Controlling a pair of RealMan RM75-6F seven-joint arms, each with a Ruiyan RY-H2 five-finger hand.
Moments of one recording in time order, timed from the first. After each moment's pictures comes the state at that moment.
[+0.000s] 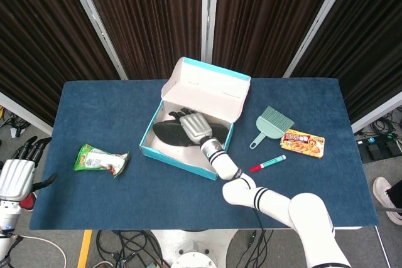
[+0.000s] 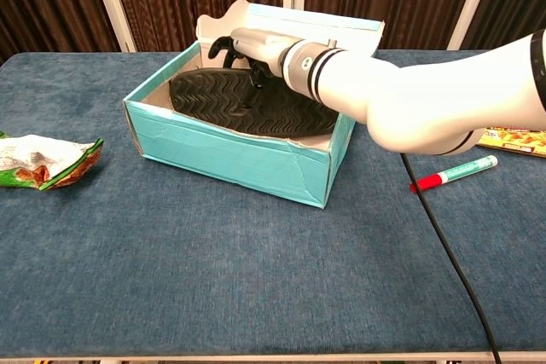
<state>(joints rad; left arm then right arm) -0.17 -1.34 -0.04 -1.11 1.55 1.51 -0.24 1.19 -2.02 0.40 -0.78 -1.01 0.61 -0.11</state>
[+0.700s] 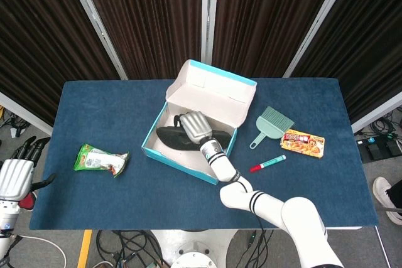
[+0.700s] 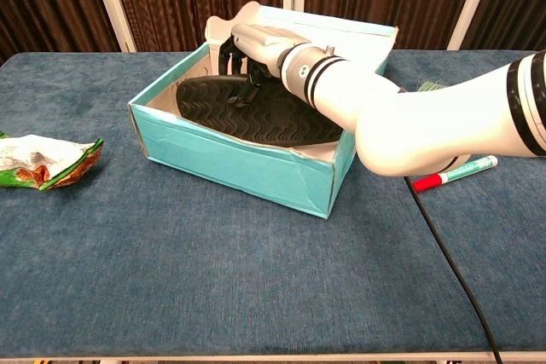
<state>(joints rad) -0.17 -1.34 -0.04 -1.10 1.55 1.51 -0.26 1.19 -2.09 0.39 -0.70 -1.06 0.73 -0.11</state>
